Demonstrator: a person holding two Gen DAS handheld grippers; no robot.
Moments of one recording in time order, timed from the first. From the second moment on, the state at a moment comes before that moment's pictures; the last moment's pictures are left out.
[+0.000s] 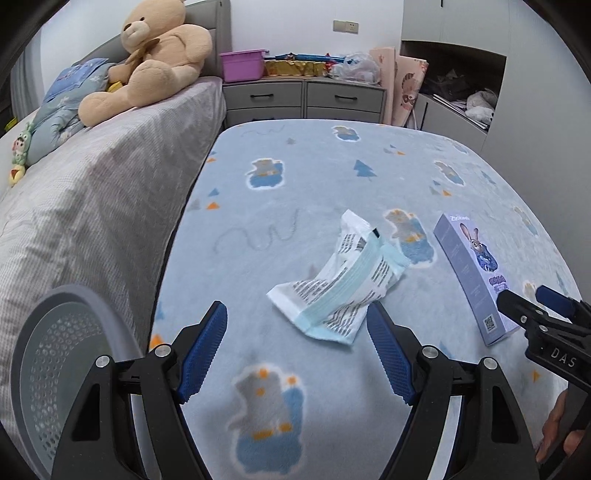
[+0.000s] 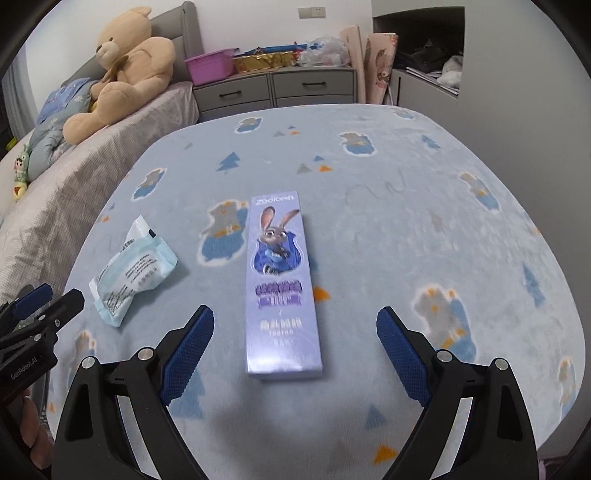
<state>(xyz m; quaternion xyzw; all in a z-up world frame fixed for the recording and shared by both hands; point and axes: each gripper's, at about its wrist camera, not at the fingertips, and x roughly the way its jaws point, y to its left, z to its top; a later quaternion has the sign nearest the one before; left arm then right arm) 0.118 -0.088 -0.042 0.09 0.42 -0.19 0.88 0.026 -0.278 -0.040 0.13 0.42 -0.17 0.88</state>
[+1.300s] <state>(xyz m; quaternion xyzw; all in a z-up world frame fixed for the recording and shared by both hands) 0.166 -0.152 -0.088 0.18 0.46 -0.26 0.83 0.053 -0.306 -0.057 0.17 0.43 -0.11 0.88</state>
